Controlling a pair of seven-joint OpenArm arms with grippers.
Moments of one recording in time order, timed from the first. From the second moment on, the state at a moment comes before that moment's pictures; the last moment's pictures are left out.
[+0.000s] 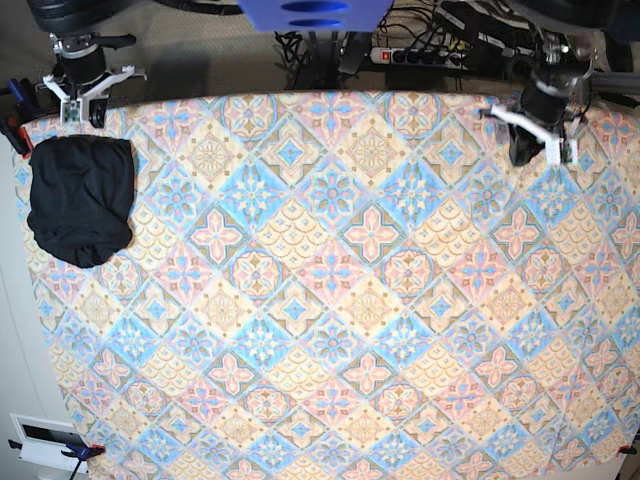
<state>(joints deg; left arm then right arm) 36.8 -7.9 -31.4 115.8 -30.1 -22.3 38.8 -46.5 10.0 33.9 108.3 12.3 23.2 -16.5</state>
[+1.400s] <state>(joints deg) 8.3 -5.9 -31.1 11.7 20.7 -22.1 -17.4 -15.2 7.2 17.5 17.8 12.8 22.9 11.8</state>
